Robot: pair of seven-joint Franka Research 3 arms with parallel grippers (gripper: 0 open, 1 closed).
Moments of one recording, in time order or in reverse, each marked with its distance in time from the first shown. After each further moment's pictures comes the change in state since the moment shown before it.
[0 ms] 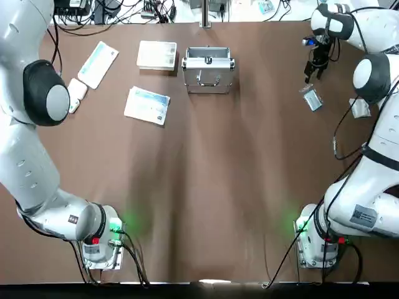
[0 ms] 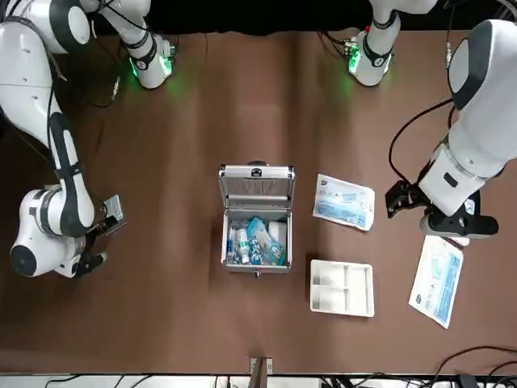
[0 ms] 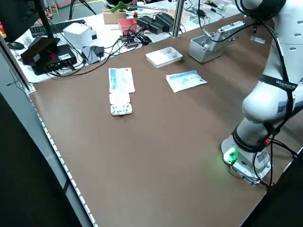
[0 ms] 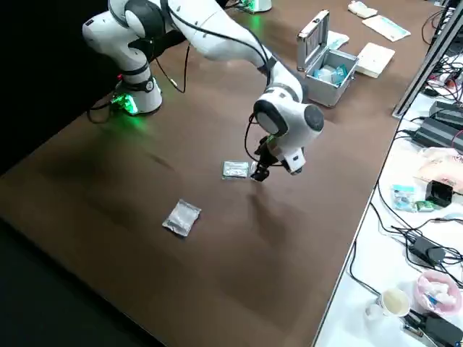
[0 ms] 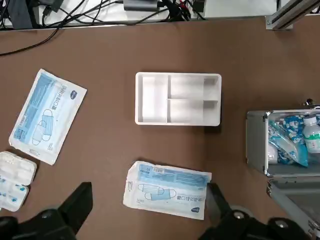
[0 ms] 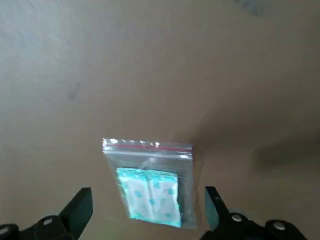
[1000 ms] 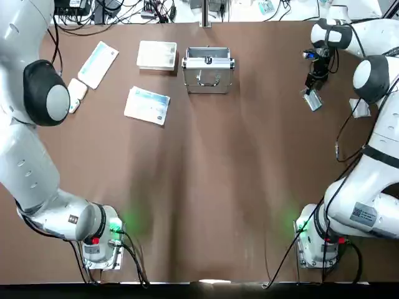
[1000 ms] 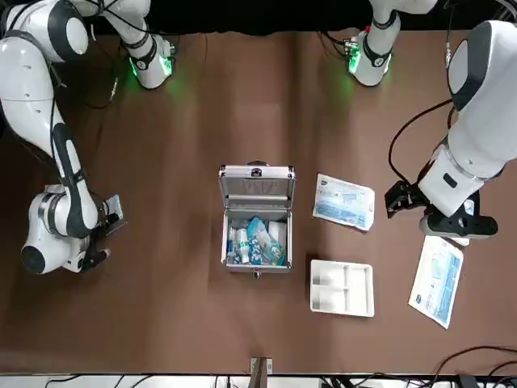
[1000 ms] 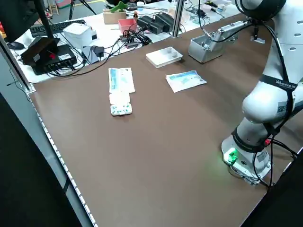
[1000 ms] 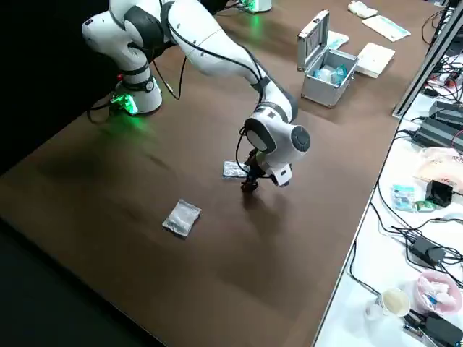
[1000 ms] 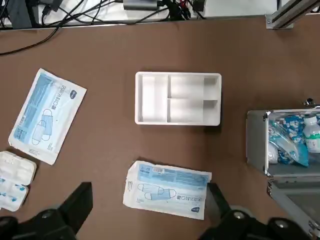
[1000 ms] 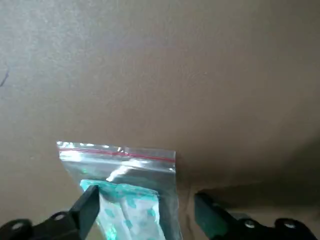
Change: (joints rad) left arm 0.000 0.001 0.000 -0.001 0.000 0.000 0.000; right arm -0.028 0.051 -0.001 -0.037 -0.018 0.050 0.000
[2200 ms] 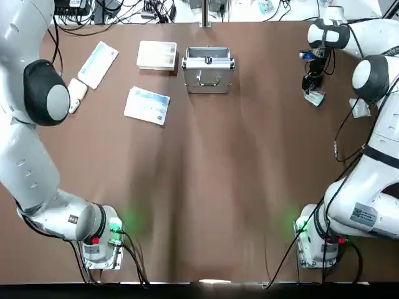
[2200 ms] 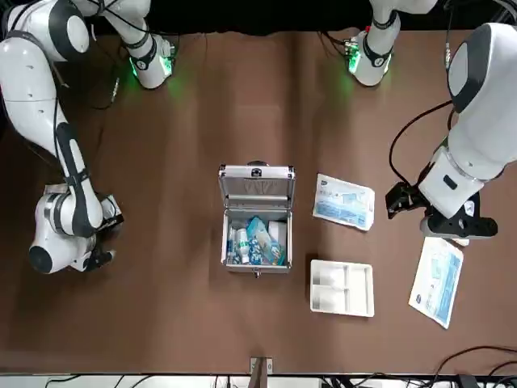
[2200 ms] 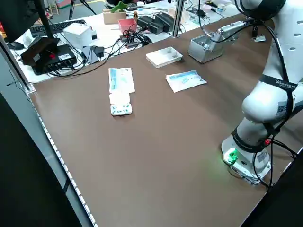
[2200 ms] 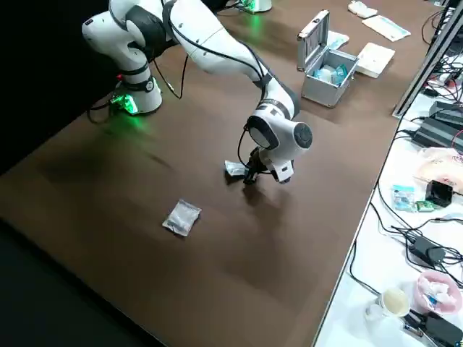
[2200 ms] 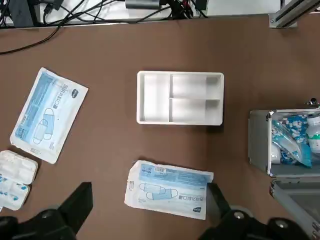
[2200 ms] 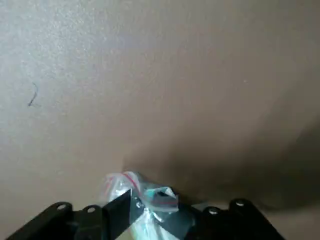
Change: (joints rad) left arm 0.001 0.002 0.001 -0.003 0.004 0.000 0.000; right arm 0.008 -0.003 0.023 -0.016 0.017 -0.006 0.099
